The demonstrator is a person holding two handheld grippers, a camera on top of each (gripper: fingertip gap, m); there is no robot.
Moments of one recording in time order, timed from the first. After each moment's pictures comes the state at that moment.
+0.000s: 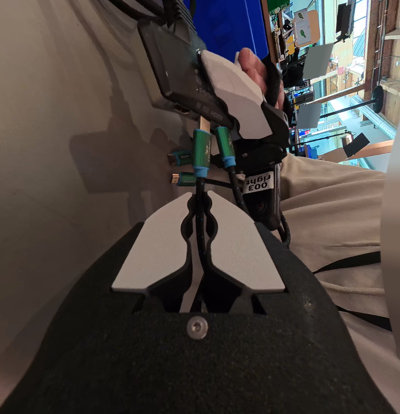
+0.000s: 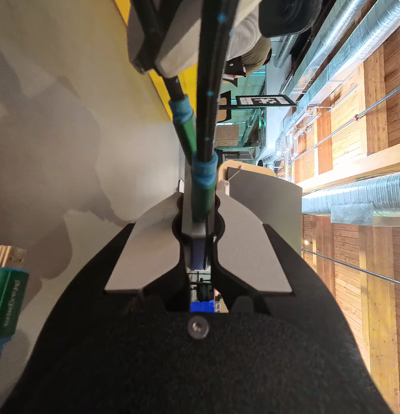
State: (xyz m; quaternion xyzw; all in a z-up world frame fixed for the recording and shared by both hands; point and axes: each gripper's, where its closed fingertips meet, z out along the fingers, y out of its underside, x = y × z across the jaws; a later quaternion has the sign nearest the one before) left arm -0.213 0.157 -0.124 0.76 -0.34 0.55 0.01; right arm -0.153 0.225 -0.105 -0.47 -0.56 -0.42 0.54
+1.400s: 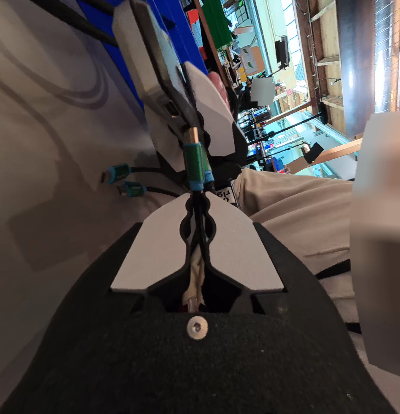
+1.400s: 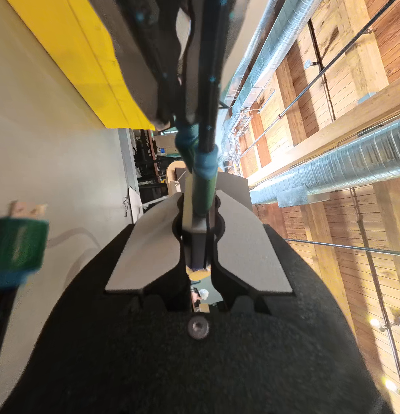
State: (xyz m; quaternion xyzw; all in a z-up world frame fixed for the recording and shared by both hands) left arm -0.179 0.137 -0.075 0.70 -0.33 0.63 -0.03; right arm -0.141 0.212 -0.054 -0.40 -0.48 -0.46 0.63
